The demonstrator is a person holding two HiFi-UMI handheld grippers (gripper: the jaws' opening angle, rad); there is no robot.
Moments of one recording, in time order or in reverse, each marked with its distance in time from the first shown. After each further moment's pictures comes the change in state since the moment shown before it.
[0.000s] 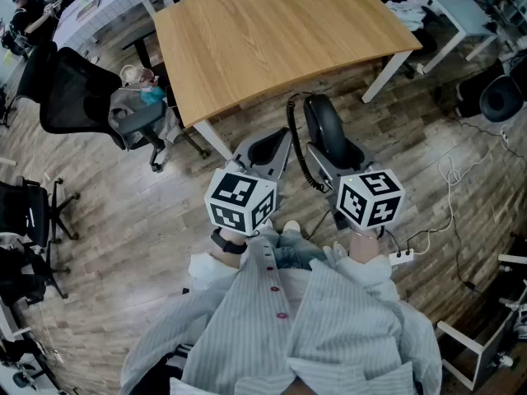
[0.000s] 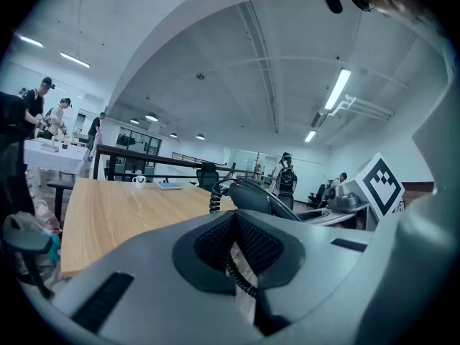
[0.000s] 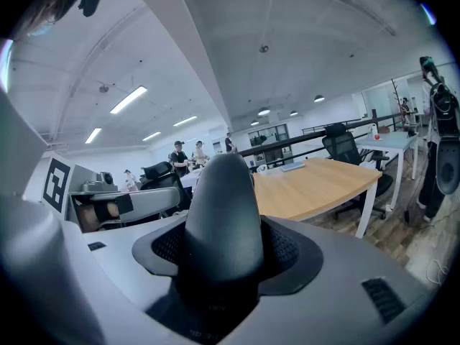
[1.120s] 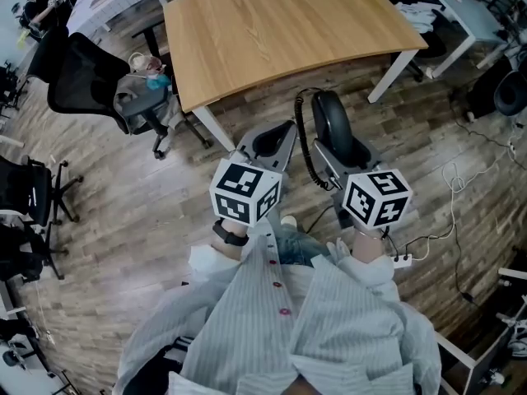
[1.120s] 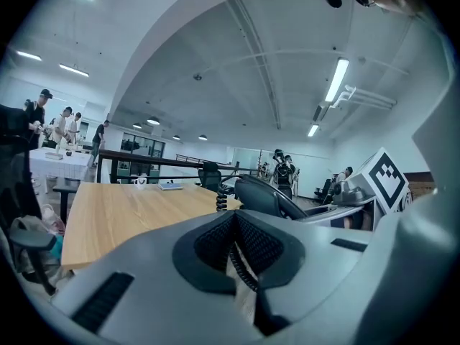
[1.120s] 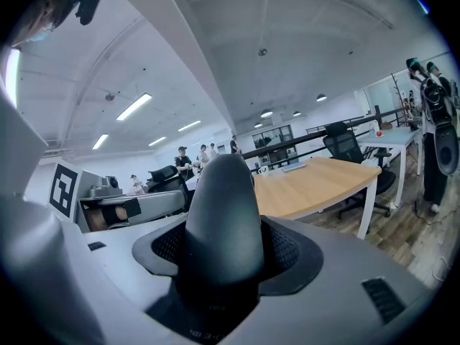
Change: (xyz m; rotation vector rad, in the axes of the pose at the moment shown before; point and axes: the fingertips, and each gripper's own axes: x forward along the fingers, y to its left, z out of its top) left arm 0.011 -0.047 -0.017 0.036 0.005 0.048; right arm -0.046 -0.025 -0.017 0.011 -0.025 0.051
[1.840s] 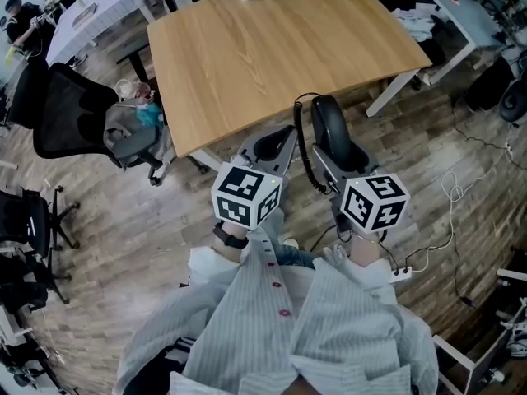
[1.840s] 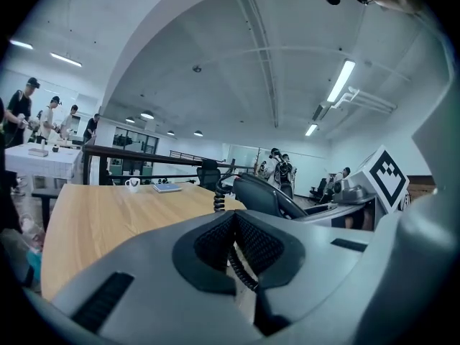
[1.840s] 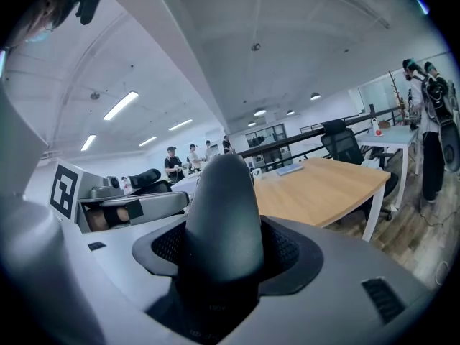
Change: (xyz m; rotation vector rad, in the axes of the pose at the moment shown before) left arm 0.114 0.106 0.031 -0.003 0.030 -0.058; right arm 0.124 -0.066 0.063 0.031 0.008 -0.047
